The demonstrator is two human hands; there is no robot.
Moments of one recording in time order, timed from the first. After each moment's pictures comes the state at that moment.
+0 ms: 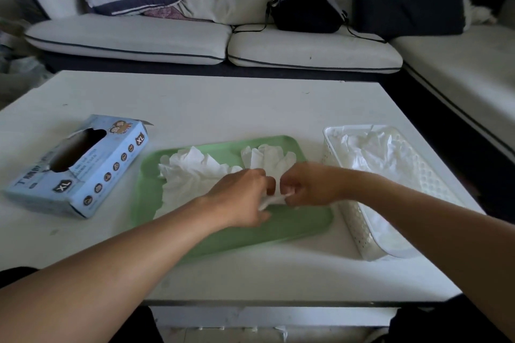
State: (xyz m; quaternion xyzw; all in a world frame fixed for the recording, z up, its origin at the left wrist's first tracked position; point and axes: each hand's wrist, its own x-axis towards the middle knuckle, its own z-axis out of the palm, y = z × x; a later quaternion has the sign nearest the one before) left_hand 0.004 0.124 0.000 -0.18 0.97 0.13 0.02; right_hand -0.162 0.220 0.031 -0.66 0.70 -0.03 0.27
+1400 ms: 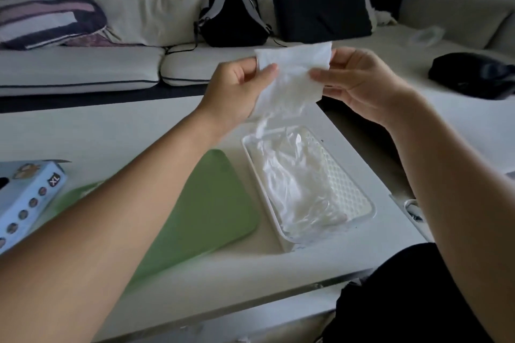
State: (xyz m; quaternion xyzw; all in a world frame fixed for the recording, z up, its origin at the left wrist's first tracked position) left_hand -0.140 0.179 0.143 -0.11 0.78 0.53 -0.32; right_hand -0.308 0.340 0.155 -0.44 0.59 -0.63 0.26
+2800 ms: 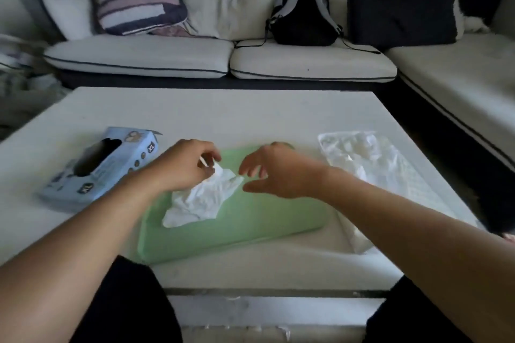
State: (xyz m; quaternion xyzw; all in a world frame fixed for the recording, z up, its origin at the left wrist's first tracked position) left_hand 0.070 0.071 0.071 -0.33 0.91 0.24 -0.02; right_hand -0.103 0.221 0.089 -0.69 0.71 -0.10 0.15
